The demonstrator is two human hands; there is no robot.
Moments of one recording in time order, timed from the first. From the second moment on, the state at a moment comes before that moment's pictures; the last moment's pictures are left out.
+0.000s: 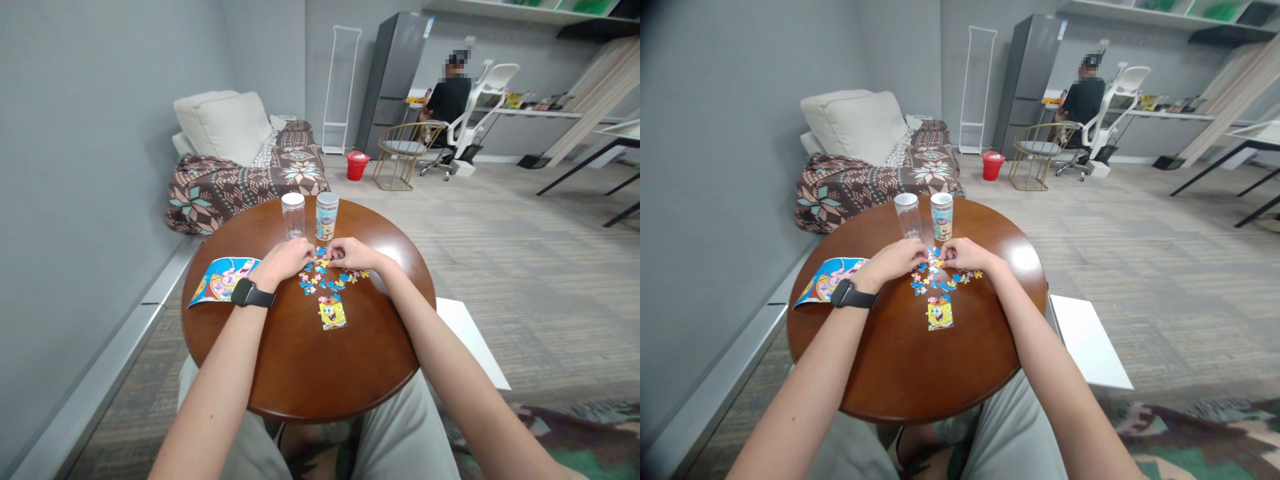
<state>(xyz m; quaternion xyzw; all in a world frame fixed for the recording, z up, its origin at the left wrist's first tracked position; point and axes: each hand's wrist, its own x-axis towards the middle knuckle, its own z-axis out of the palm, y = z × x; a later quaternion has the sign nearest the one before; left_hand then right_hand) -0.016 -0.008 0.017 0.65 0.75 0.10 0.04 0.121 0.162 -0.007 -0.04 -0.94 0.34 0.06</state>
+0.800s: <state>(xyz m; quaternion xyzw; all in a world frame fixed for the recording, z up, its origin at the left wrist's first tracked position) -0.025 -0.018 0.017 0.52 0.84 0.11 0.04 0.122 0.163 -0.006 -0.04 -0.94 0.34 0.05</state>
